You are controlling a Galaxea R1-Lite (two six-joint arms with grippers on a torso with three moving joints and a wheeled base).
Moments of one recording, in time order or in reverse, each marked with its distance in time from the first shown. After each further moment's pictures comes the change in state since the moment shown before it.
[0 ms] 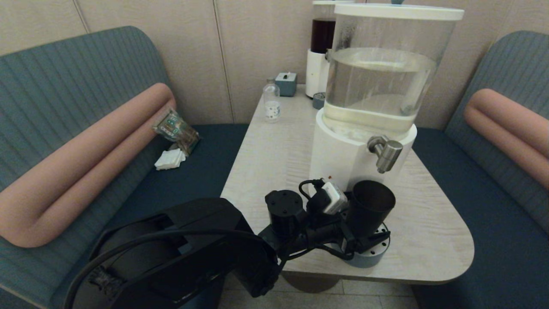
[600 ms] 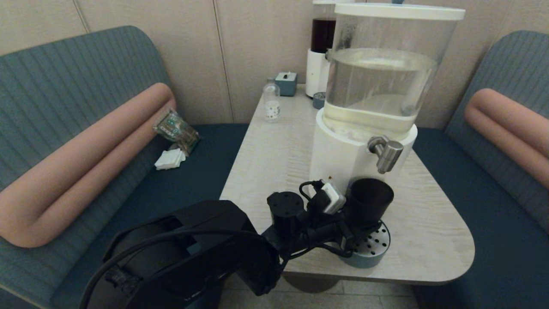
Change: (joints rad) left arm -0.007 0.035 -0.036 0.000 0.010 -0.003; right arm 0.000 0.000 0.000 0.000 0.000 0.000
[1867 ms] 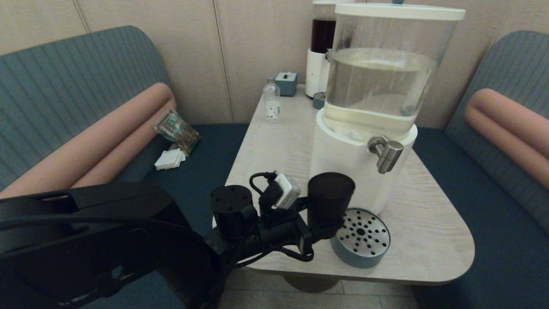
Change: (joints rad) left arm 0.100 -0.317 0.466 -0.072 -0.002 -0.048; right arm 0.000 0.000 0.000 0.000 0.000 0.000
